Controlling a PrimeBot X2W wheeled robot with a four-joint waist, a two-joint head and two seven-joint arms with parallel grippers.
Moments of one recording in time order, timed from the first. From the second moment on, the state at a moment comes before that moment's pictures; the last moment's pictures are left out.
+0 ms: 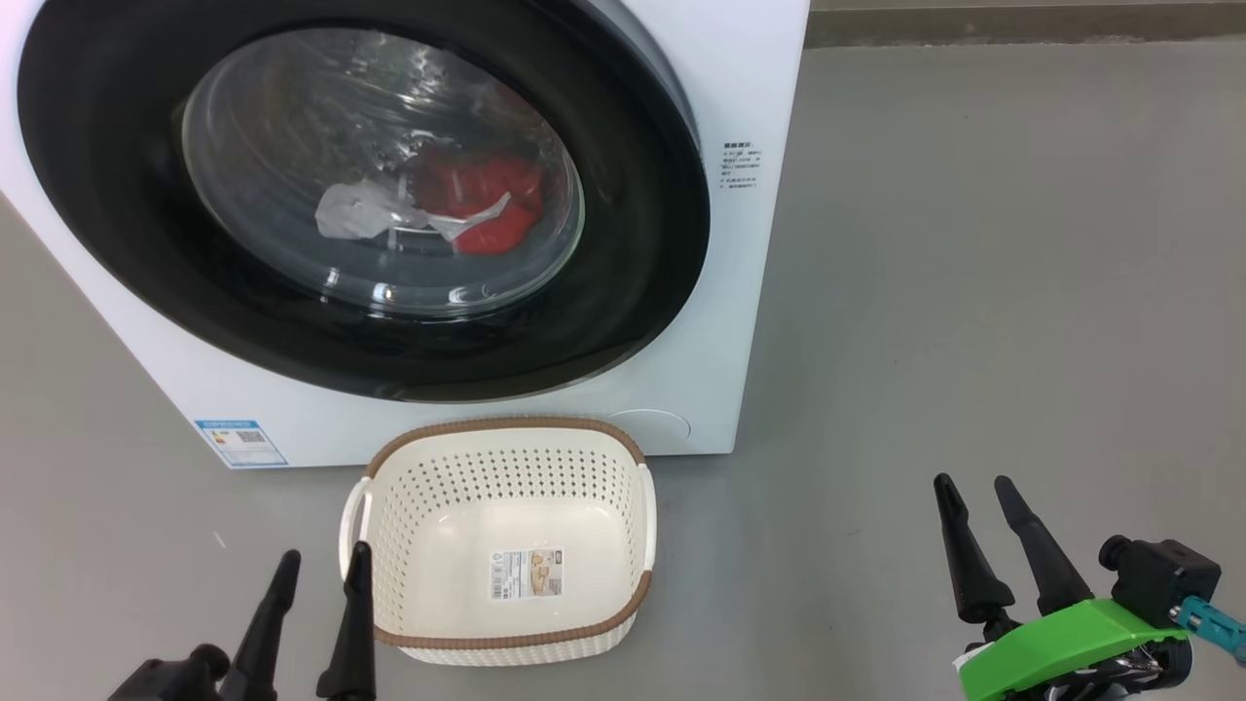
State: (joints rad) left arm 0.04 0.05 0.01 0.10 -0.43 -0.08 -0.16; right arm -0.01 -0.06 0.02 0.23 0.58 0.13 -0.16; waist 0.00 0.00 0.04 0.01
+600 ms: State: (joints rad) left arm 0.06 0.05 0.01 0.07 -0.22 -0.08 -0.21; right arm 0.00 -0.05 0.00 0.22 0.38 0.13 -0.21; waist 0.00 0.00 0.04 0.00
